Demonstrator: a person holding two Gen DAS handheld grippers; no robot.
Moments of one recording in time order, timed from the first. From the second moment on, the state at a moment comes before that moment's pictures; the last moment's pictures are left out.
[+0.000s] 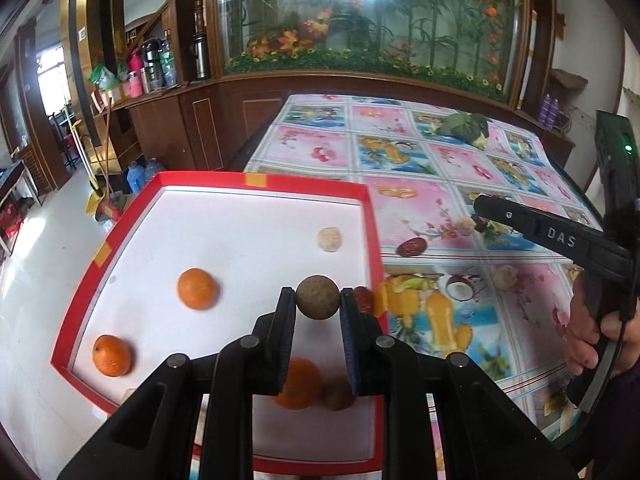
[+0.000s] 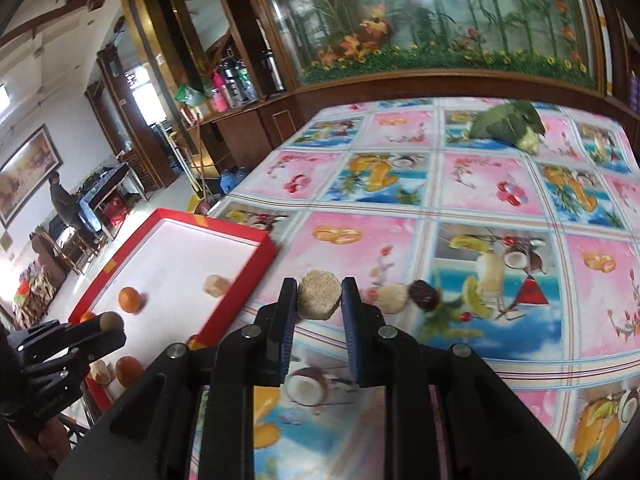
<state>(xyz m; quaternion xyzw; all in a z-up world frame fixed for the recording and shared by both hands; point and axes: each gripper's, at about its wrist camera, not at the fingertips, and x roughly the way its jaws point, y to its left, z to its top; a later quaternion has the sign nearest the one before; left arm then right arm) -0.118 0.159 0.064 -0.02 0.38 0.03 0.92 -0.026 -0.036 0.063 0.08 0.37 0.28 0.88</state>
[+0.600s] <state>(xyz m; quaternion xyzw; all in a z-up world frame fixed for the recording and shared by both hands) -0.136 0.240 0.053 -0.05 0.37 0.12 0.92 -0.063 0.109 0.062 0.02 0.38 0.39 0.84</state>
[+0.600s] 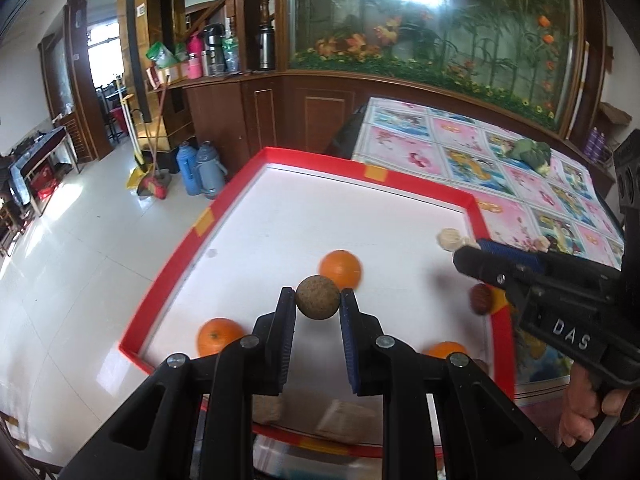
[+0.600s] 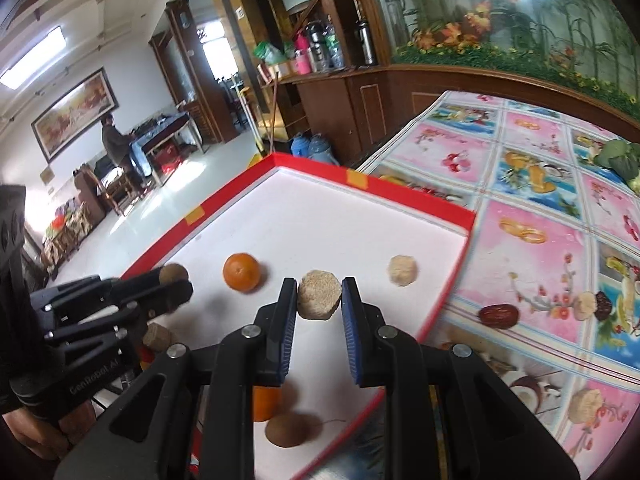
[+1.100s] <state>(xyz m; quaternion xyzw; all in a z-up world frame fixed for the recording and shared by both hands) -0.127 0.242 0.035 -0.04 0.41 0.11 0.91 -0.052 0.134 0.033 -0.01 0.44 0.38 0.81</state>
